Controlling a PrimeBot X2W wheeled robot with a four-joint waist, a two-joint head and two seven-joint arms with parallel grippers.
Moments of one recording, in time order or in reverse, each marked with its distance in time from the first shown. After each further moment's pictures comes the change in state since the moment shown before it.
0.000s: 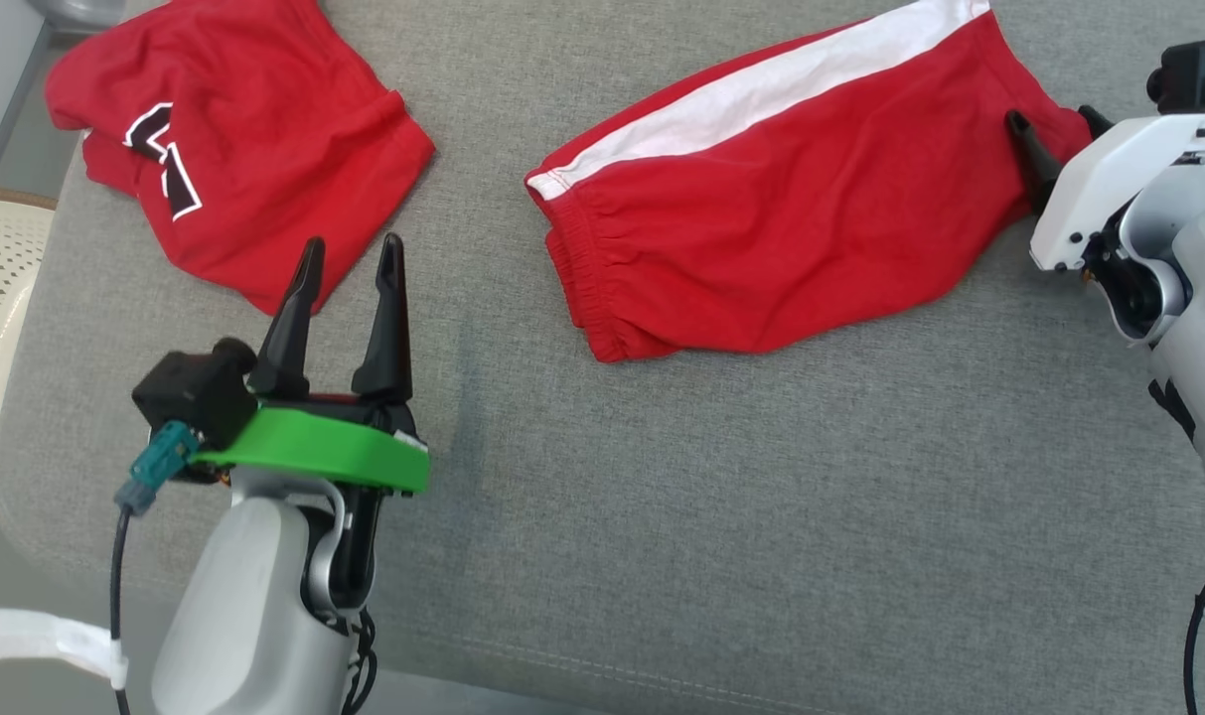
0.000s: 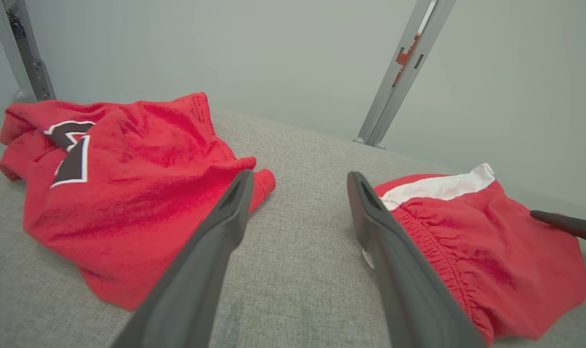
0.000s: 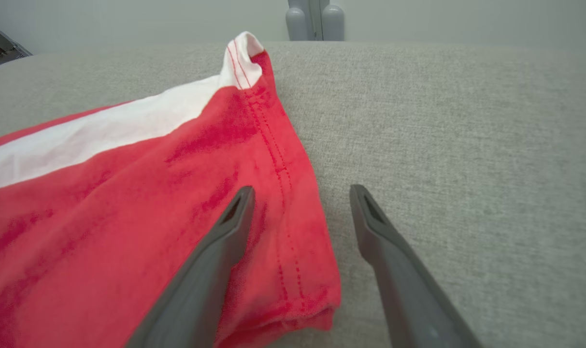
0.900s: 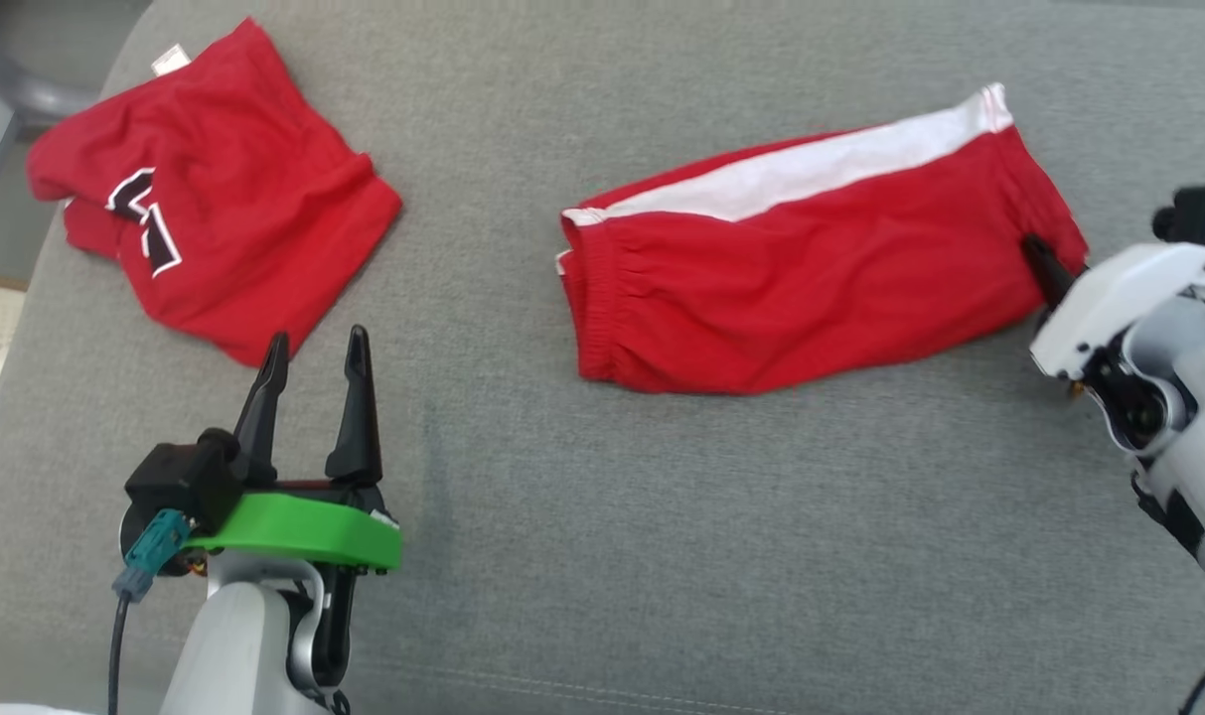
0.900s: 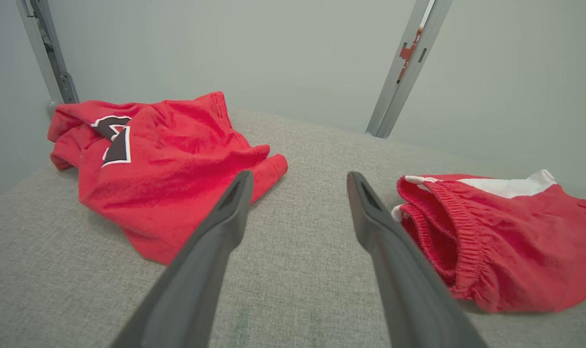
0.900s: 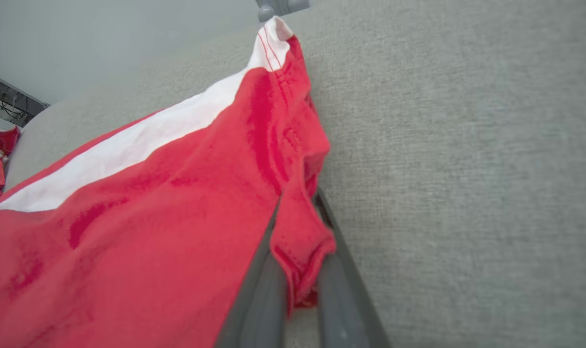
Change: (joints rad) left arm 0.149 -0.043 0.134 -0.018 0.160 -0.022 0.000; right arm 0.213 -0.039 -0.005 -0.105 0.257 0.000 -0.034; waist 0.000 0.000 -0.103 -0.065
